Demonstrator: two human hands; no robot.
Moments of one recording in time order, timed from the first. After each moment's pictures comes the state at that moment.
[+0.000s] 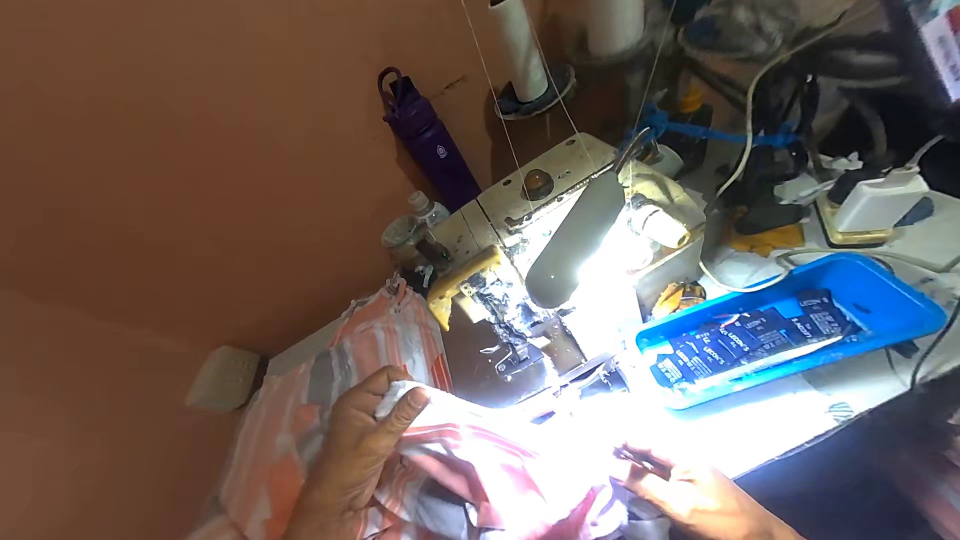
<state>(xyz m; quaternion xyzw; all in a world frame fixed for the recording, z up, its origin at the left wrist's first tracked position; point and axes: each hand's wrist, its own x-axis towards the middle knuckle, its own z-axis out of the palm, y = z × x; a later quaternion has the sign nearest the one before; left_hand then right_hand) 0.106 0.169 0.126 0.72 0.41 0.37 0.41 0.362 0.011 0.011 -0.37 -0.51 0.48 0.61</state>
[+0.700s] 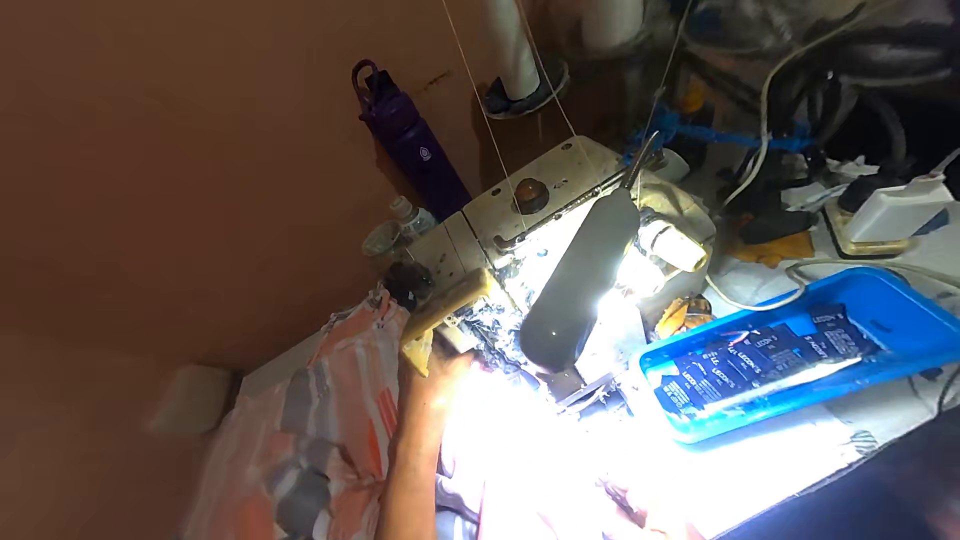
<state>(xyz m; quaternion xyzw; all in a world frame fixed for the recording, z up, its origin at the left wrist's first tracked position) 0.203 0.215 0.105 0.73 0.59 0.28 0.18 0.329 0.014 0.027 -0.44 -0.41 0.51 0.62</state>
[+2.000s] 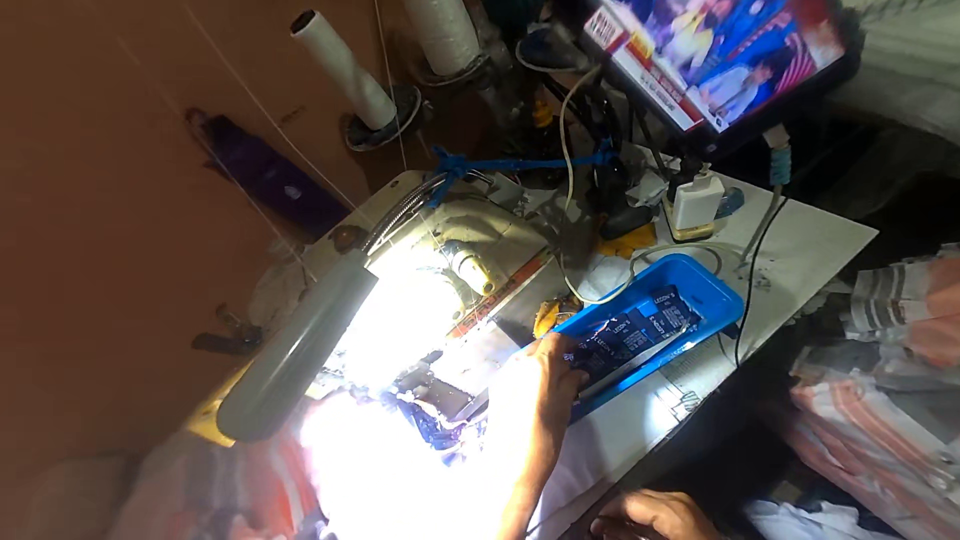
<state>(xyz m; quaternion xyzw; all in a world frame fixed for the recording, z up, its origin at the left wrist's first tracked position) 0.345 0.105 0.088 0.92 0.32 0.11 0.20 0.401 -0.078 -0.003 -0.59 -0.49 0.38 0.52</state>
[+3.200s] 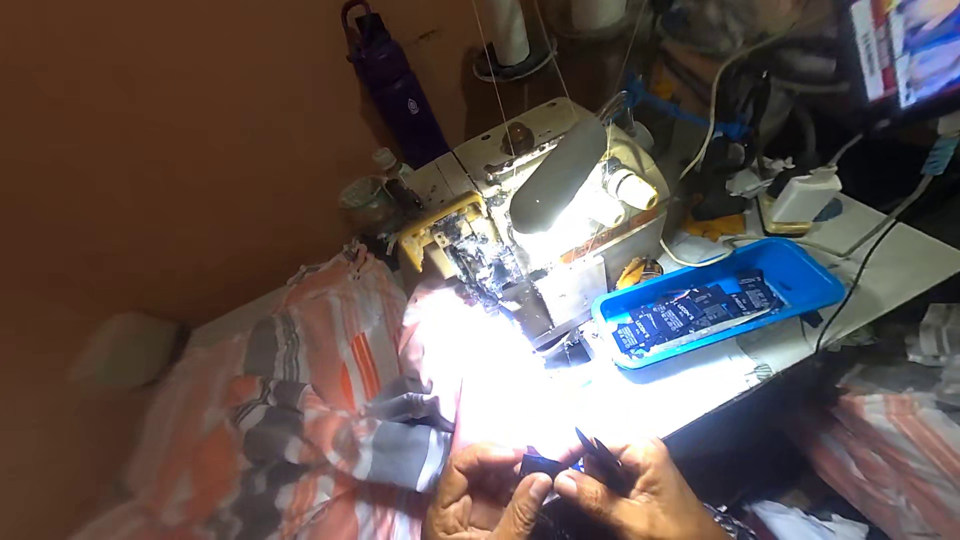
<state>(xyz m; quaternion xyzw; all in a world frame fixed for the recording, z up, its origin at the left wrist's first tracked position) 0.177 0.017 0.065 0.54 0.33 0.54 0.55 0.327 -0.021 0.056 -0.41 -0.47 0.45 0.64</state>
